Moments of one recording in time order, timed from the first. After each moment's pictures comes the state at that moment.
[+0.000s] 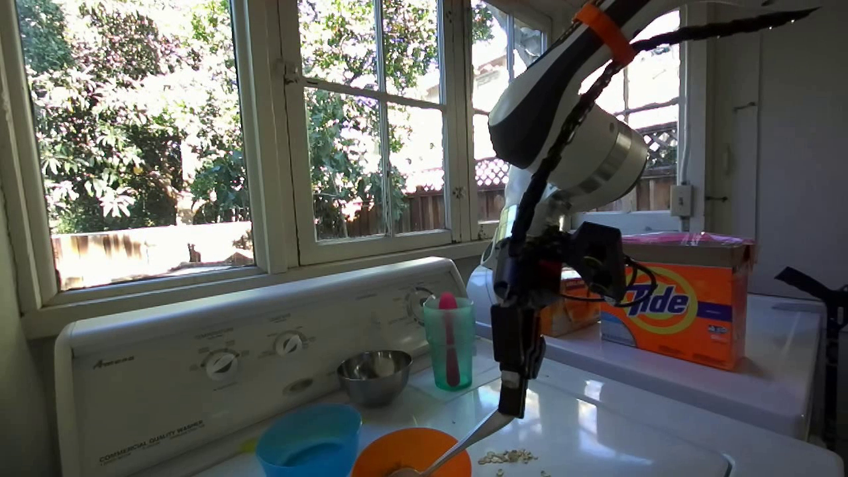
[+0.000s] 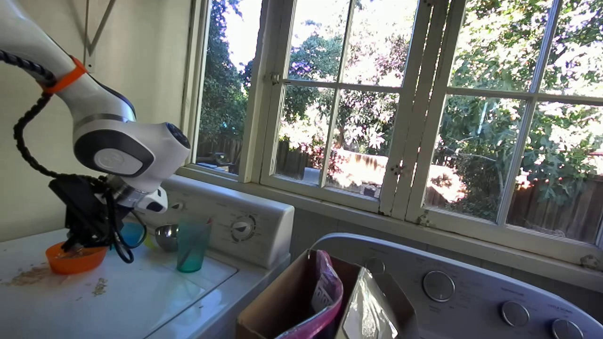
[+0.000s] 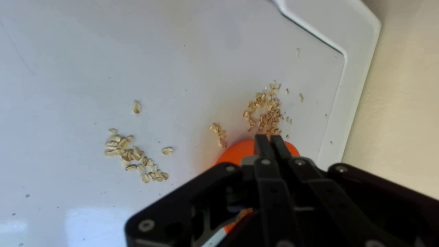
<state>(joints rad) -0.04 0.41 0.08 -1.84 0.60 1.94 -0.61</state>
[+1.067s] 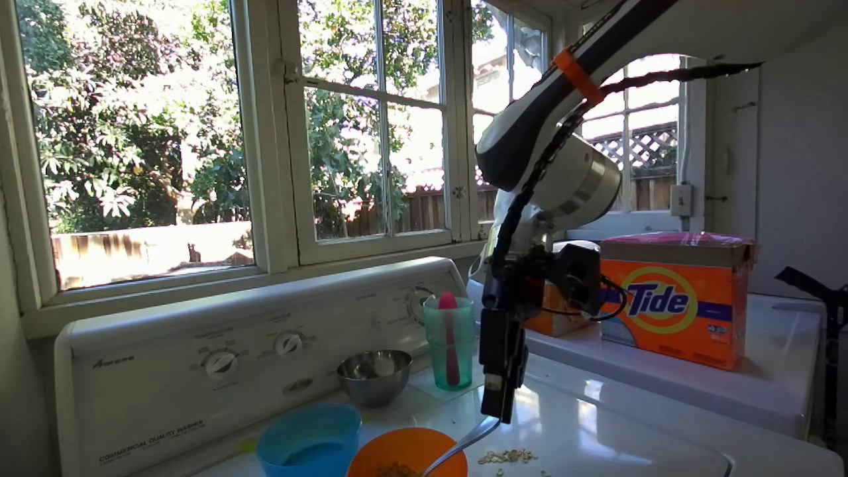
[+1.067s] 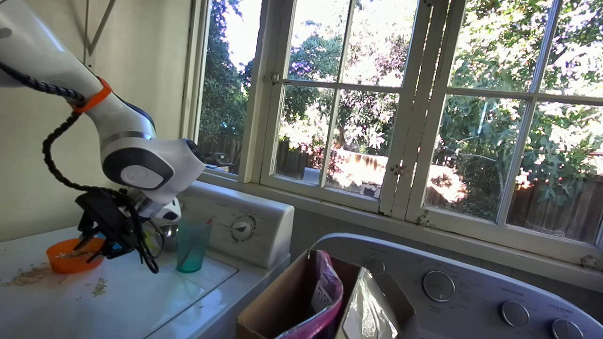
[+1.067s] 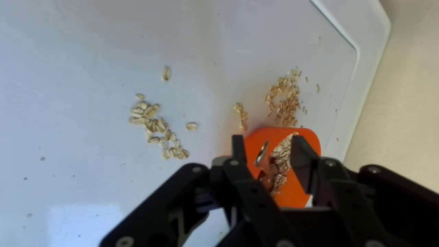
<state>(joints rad) -0.10 0.55 0.12 -1.69 0.57 1.89 -0.69</state>
